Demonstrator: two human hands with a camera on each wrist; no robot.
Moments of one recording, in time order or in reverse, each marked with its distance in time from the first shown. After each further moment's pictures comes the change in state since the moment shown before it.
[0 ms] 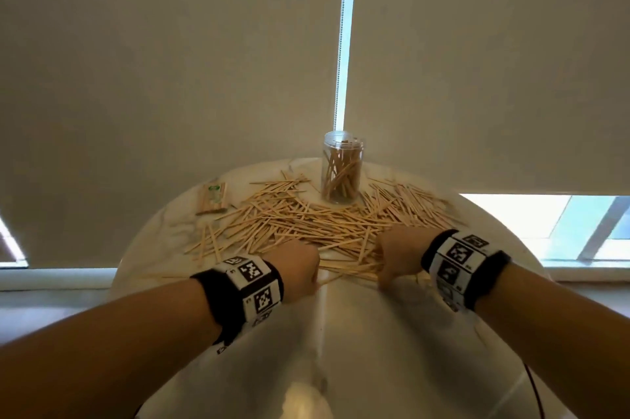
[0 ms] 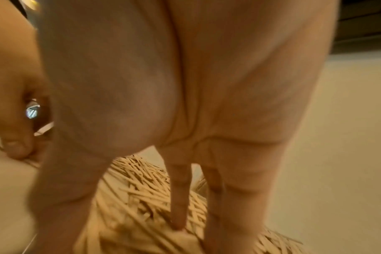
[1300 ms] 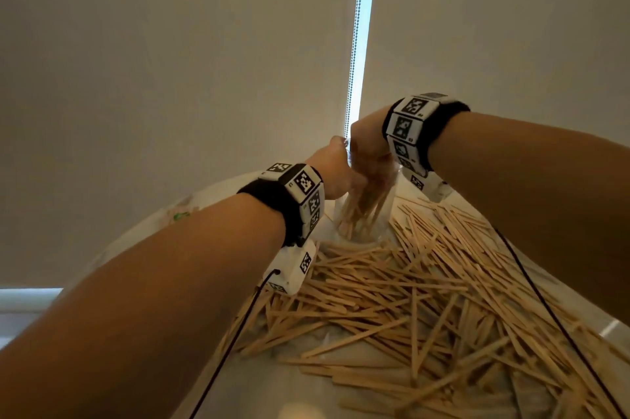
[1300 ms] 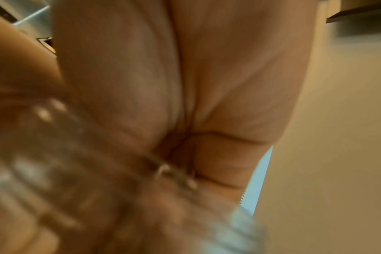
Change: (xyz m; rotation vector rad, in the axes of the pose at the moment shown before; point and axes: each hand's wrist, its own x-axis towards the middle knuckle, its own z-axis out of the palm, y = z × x) left_hand 0.248 -0.068 -0.107 -0.669 0.352 -0.044; right_hand 0.235 0.014 -0.199 -0.464 0.216 0.075
